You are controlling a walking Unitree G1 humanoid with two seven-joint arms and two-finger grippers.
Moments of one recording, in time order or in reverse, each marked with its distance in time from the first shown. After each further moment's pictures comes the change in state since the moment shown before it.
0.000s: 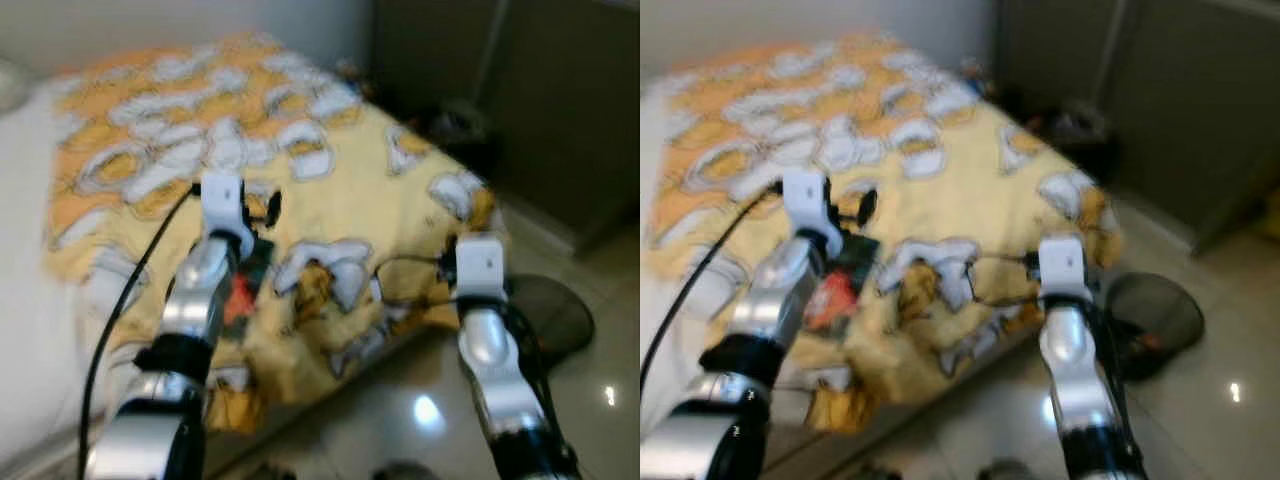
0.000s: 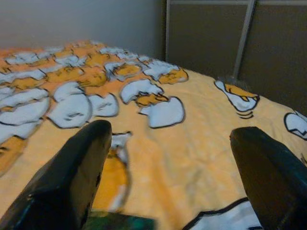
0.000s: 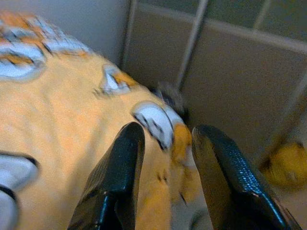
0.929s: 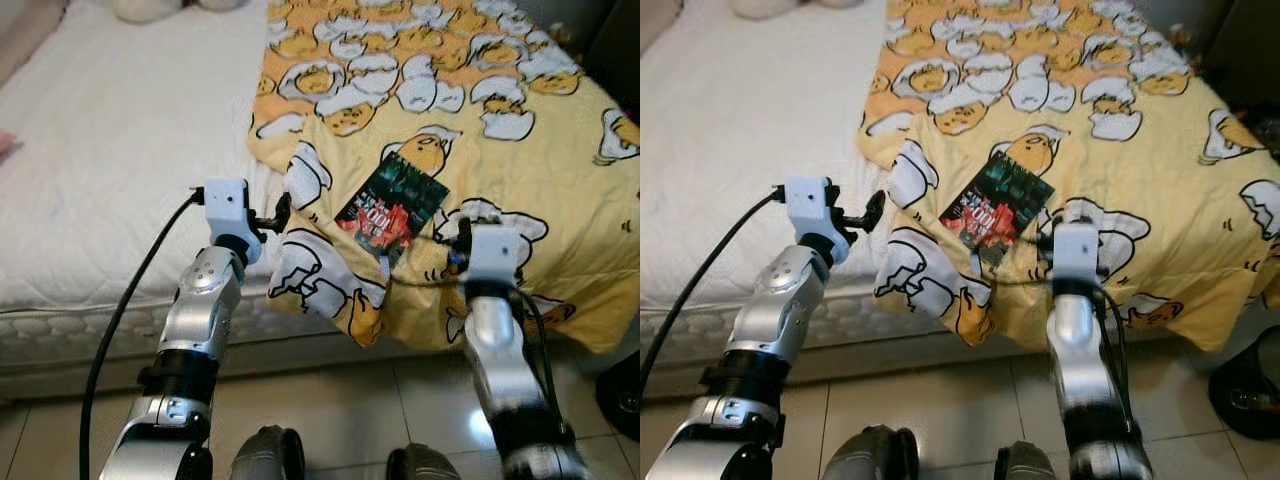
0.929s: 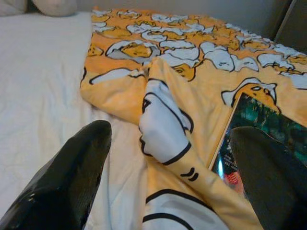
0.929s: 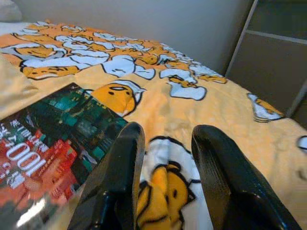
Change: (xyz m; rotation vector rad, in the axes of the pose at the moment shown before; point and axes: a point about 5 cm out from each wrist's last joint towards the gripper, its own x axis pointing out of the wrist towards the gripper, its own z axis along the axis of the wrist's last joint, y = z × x) left arm -0.010 -0.014 0.003 -0.057 -0.004 -0.050; right arm 0.012 -0.007 0.007 0.045 -0.078 -0.060
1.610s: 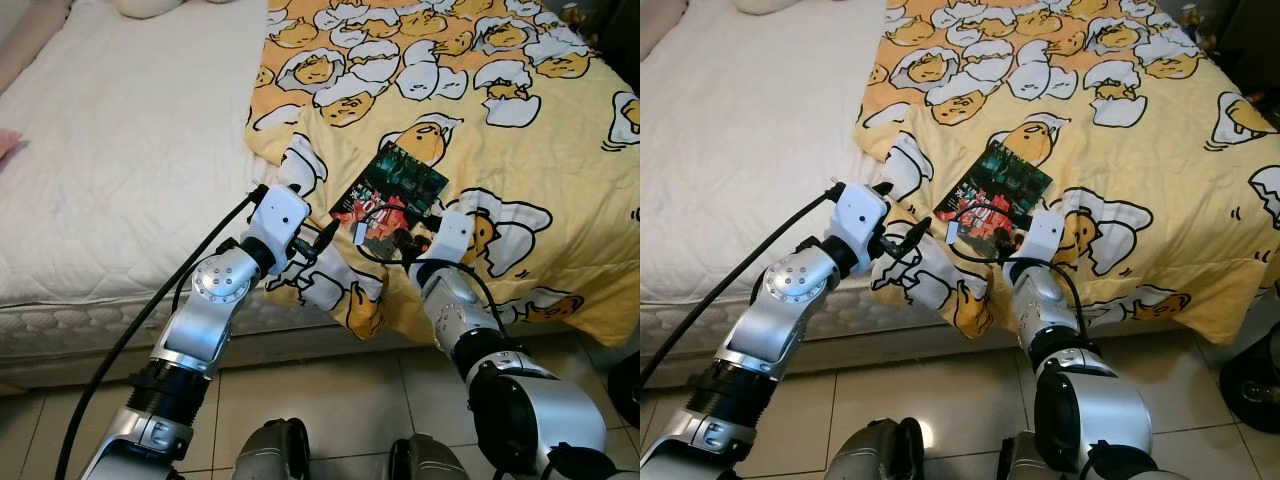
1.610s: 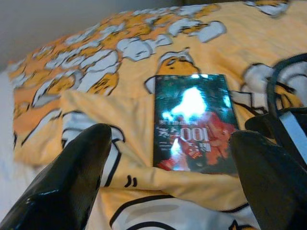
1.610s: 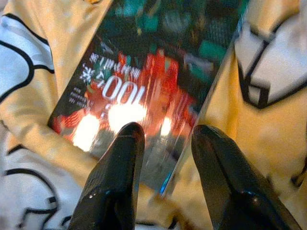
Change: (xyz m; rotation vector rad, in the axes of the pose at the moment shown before) left arm -0.015 -0.041 0.019 0.399 -0.044 -0.354; right arm 0.047 0.054 -0.007 0.483 0.373 0.255
